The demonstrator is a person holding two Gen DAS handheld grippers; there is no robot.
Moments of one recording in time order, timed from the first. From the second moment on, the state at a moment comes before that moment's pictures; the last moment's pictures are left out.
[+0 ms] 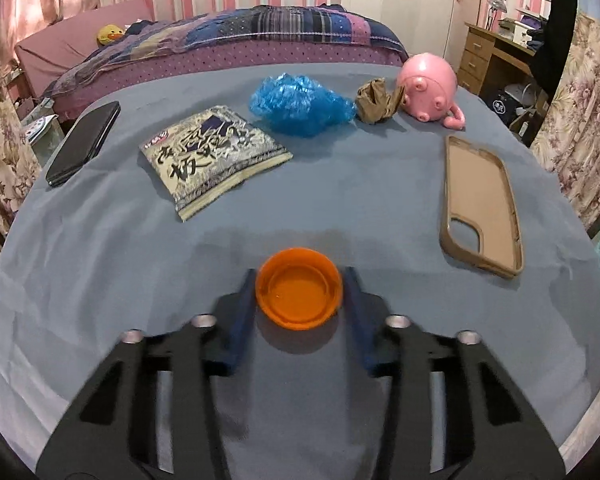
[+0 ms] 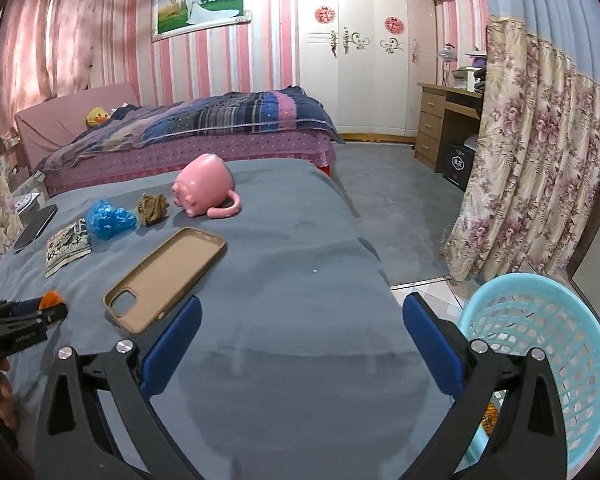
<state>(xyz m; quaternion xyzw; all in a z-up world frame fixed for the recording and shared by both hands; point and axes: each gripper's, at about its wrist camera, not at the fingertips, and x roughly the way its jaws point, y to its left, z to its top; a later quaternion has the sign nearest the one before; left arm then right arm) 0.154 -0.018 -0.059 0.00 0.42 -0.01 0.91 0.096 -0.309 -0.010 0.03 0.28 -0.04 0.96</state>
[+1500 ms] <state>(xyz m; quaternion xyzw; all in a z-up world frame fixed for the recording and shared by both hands) 0.182 0.230 -0.011 -0.12 0.38 0.19 0.90 0.290 0.000 -0.059 -0.03 0.42 0.21 0.88</state>
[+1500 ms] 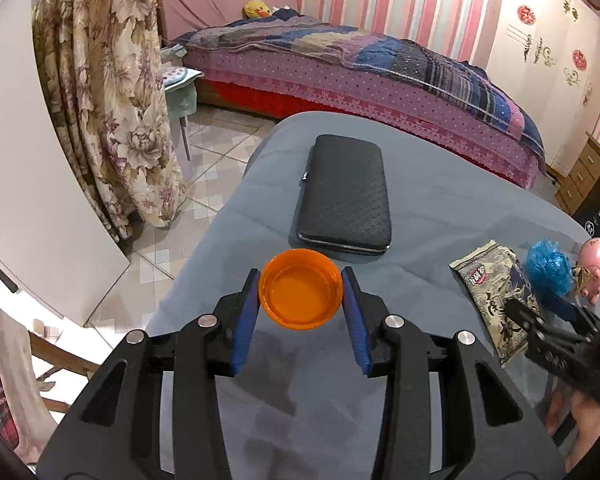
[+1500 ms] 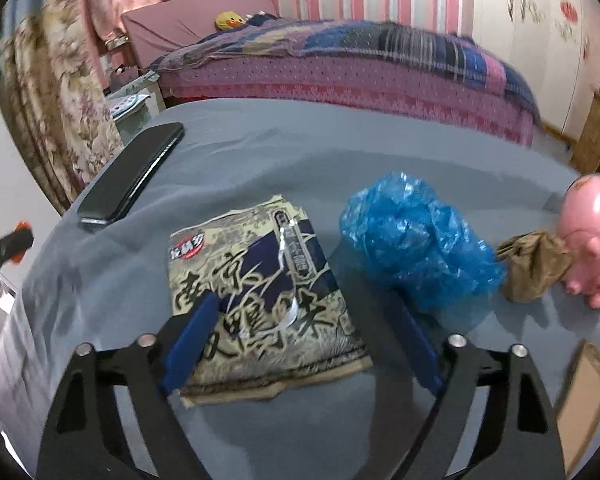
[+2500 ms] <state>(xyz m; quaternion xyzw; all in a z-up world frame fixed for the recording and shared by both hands) 0.173 0.107 0.025 -0.07 0.35 0.07 0.93 0.146 -0.162 0.031 -0.05 0.29 0.13 0.95</state>
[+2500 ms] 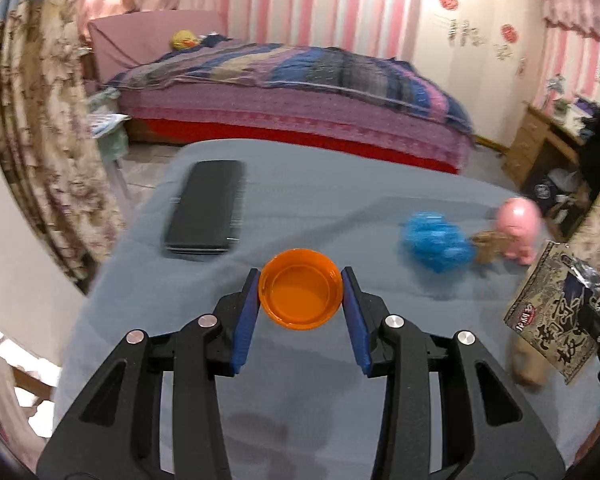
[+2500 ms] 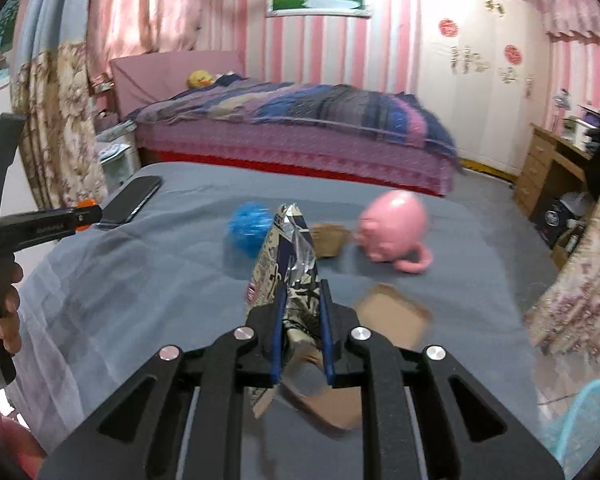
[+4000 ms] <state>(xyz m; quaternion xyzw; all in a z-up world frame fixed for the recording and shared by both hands) 0.100 -0.295 0.026 0.06 0.33 -0.25 0.91 -0.036 -0.541 0.032 0.09 0.26 -0.20 0.94</state>
